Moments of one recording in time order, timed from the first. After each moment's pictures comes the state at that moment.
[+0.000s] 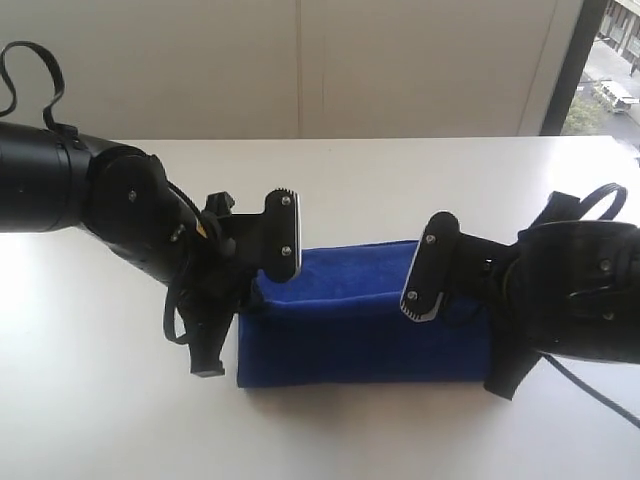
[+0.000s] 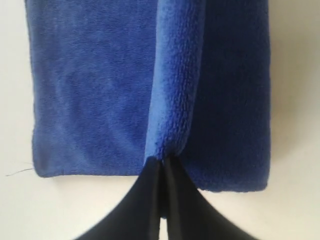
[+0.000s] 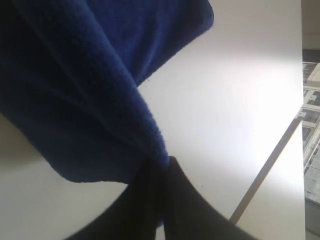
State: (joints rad) left arm -0.68 1.67 -1.05 -0.16 0.50 1.07; right arm 0.57 1.47 -0.72 -1.03 0.76 0.34
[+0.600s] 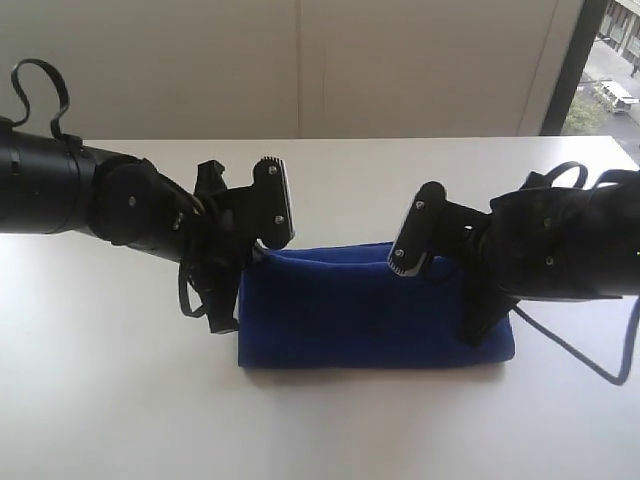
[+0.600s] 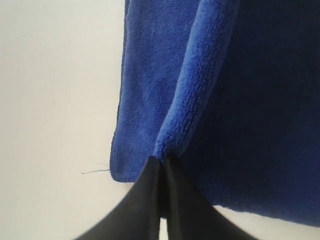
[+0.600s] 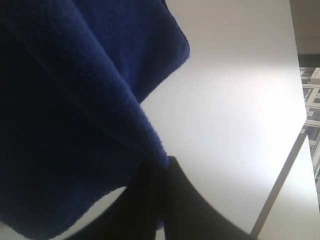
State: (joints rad) left arm -0.63 1.73 -1.05 -0.16 0.23 1.07; right arm 0.43 1.64 -0.83 -1.16 0.60 0.44
